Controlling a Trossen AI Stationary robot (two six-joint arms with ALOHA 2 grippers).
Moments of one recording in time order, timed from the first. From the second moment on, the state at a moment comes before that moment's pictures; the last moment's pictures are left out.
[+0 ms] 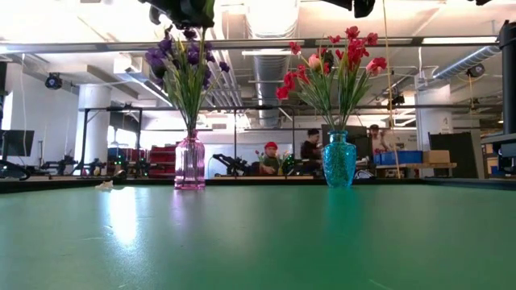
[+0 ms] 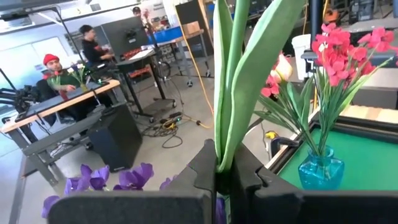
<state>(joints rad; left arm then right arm) 0.21 1.11 0.99 0.04 -0.66 0.20 0.37 1.36 0.70 0.74 0.65 -0.29</state>
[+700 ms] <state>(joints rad) 0.21 1.10 0.91 0.17 -0.66 0.23 0.37 1.36 0.70 0.73 0.65 -0.29</state>
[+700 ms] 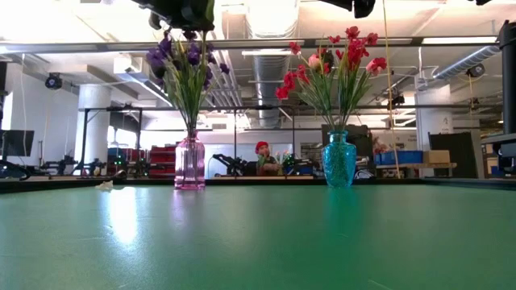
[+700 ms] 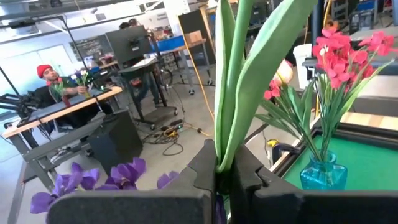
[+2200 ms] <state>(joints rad) 0.20 1.10 0.91 -0.08 -0.72 -0.04 0.37 1.36 0.70 0.71 0.65 -0.27</state>
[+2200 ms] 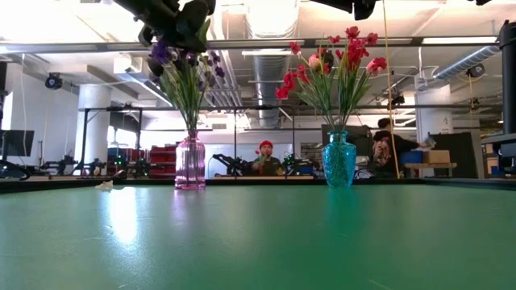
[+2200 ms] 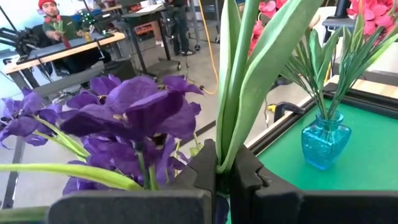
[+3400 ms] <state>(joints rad) 0.21 1.11 0.91 -0.08 -0.63 -0.14 -0.02 1.74 1.10 0.62 0.38 -0.21</state>
